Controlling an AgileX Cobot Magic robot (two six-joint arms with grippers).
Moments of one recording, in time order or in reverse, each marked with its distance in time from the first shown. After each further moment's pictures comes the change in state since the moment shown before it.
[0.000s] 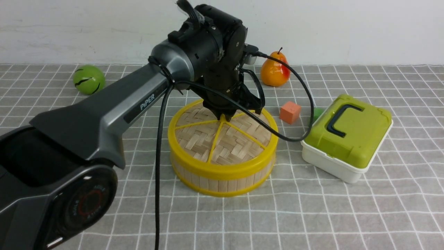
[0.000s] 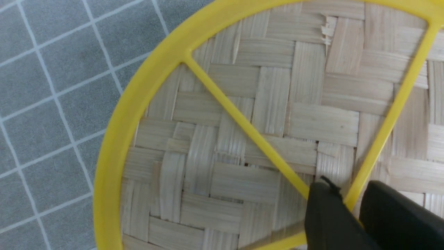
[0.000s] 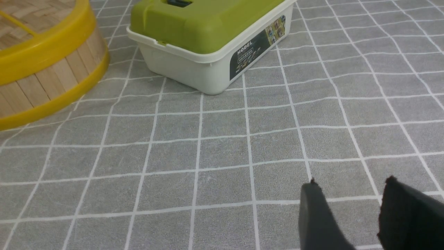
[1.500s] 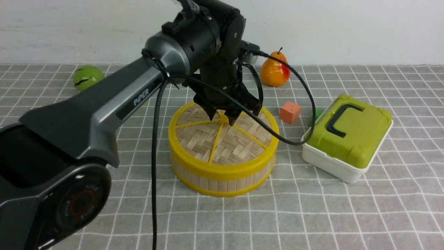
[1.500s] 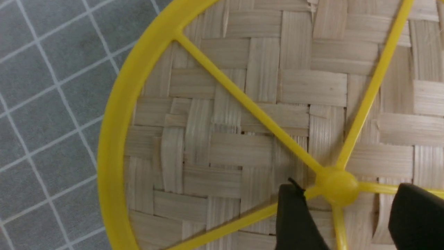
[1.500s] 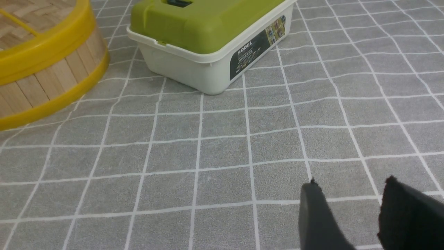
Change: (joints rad) right arm 0.000 0.000 0.000 0.000 0.000 0.000; left arm 0.000 -0.023 0.006 -0.020 0.061 0.073
